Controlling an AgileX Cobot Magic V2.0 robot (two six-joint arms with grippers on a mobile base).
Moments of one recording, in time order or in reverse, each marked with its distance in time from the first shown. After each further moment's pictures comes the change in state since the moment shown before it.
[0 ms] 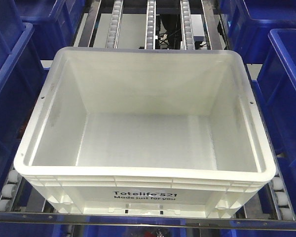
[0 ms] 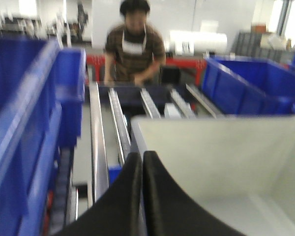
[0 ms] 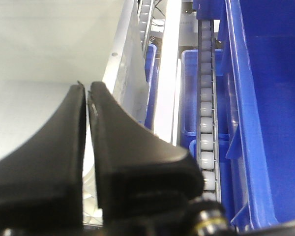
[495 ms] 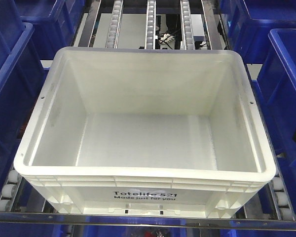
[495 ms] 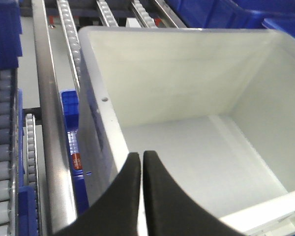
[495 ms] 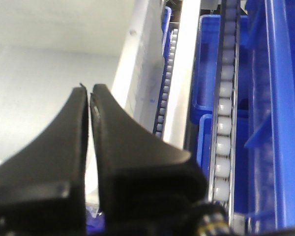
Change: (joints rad) left arm 0.000 0.244 -0.009 -0.372 0.103 0.345; right arm 0.000 0.208 -0.080 0.103 0.050 -0.112
